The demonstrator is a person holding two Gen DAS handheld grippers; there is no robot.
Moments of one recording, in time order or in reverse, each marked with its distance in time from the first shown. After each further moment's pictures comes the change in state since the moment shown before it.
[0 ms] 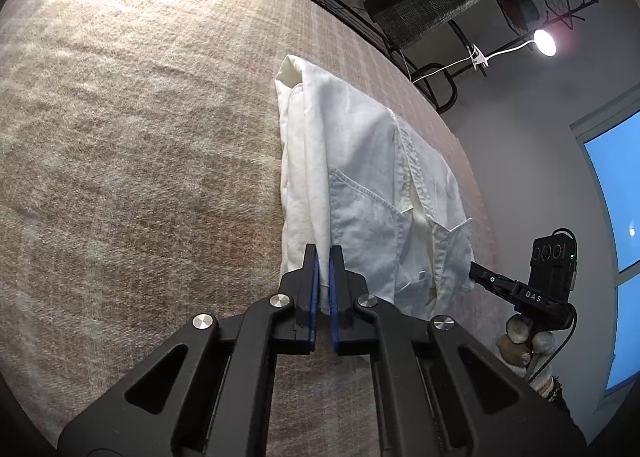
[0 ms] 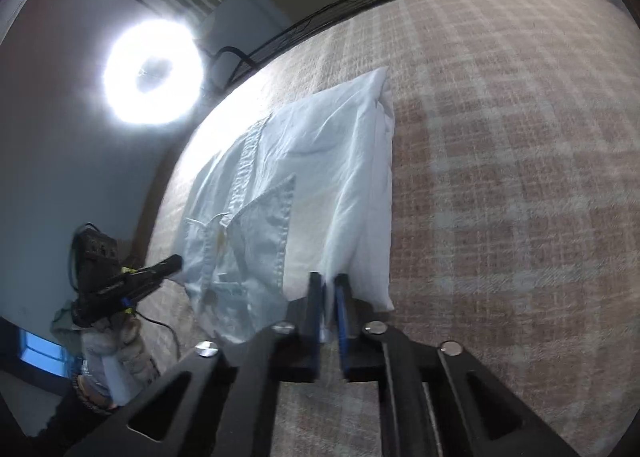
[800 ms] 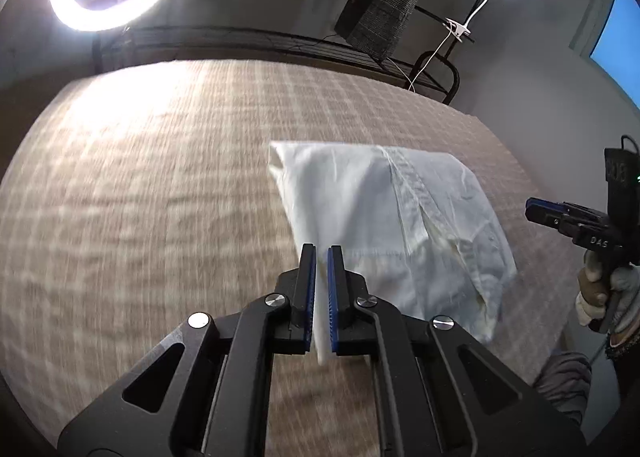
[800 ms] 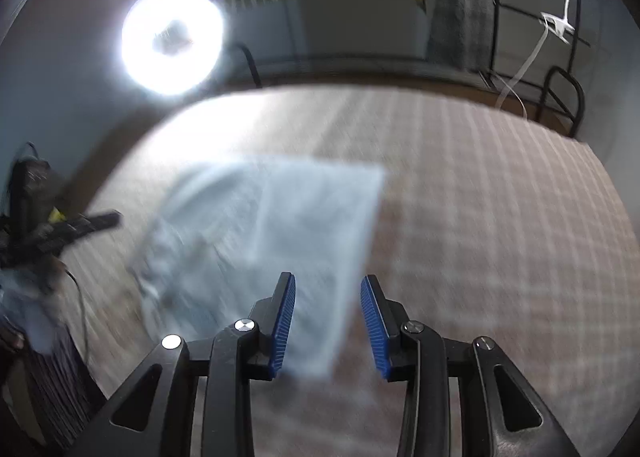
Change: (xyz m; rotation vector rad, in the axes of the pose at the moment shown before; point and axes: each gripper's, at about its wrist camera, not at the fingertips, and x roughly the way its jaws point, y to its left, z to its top) left arm -0.010 -0.050 0.026 0.372 -0.124 0.226; right arm -0.023 0.064 0.026 -0.353 -0.151 -0.273
